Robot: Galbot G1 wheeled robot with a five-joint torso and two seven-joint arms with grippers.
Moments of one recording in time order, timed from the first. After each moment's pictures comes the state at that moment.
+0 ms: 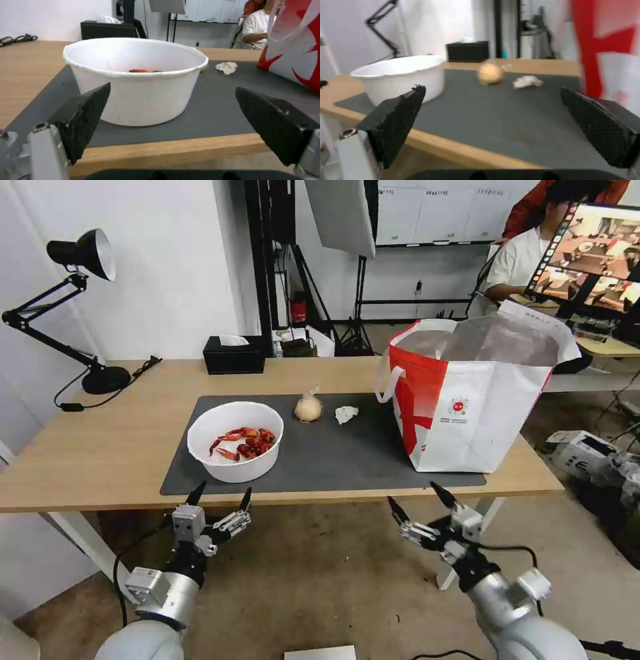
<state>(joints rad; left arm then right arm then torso) 1.66 -1.19 -0.51 -2.21 -0.38 0.01 -0.05 -1.49 0.89 0.34 2.14 0.60 0.11 -0.06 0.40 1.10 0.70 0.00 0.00</state>
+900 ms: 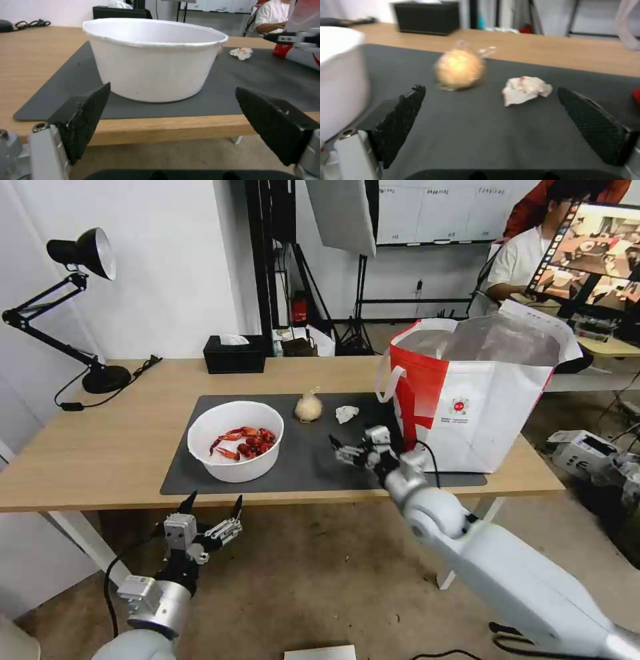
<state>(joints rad) 1.70 -1.20 -0.54 -2.19 -0.37 0.00 -0.05 -0.58 1.02 -0.31 1.67 0.79 -0.22 0.44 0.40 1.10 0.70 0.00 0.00</state>
